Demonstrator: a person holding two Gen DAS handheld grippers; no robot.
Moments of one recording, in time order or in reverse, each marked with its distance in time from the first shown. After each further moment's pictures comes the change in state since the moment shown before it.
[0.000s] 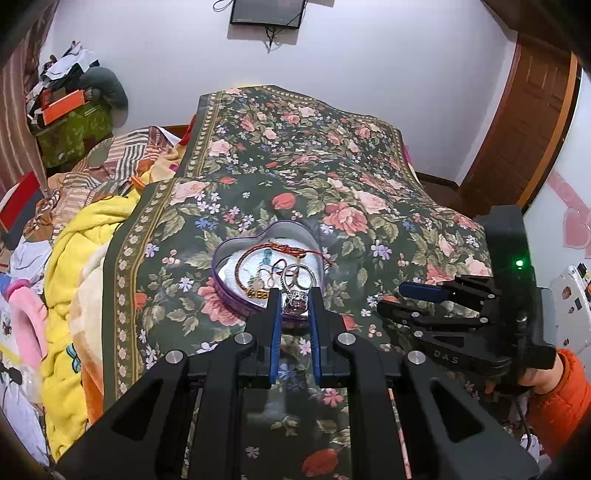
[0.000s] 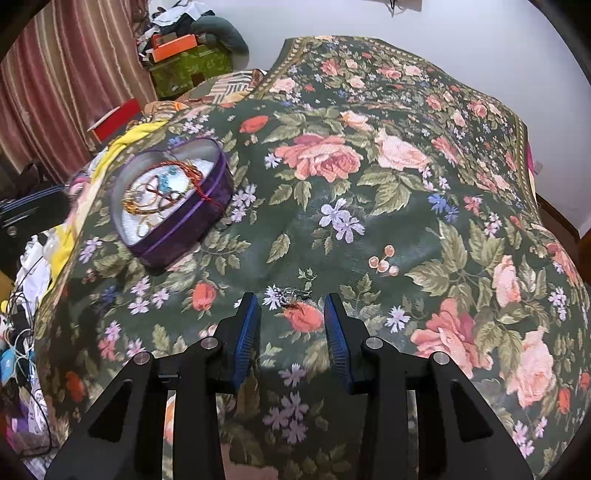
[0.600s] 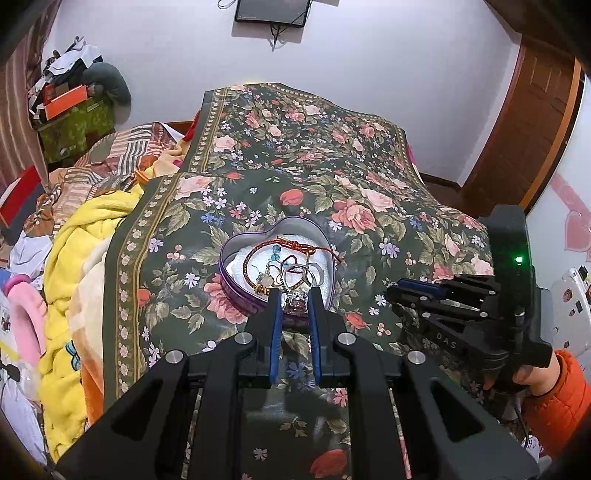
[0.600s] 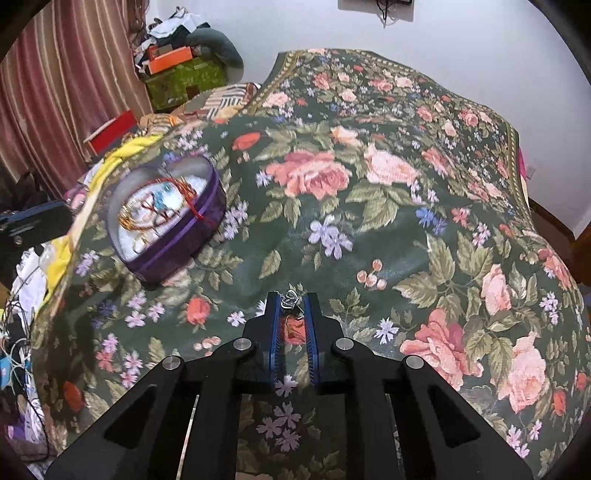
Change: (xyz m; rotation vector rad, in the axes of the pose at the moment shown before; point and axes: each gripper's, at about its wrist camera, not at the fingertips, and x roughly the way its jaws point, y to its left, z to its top) left arm 0.003 0.007 -0.002 -0.015 0.001 0.002; right arm -0.015 0.000 0.002 0.007 -0.074 -0.013
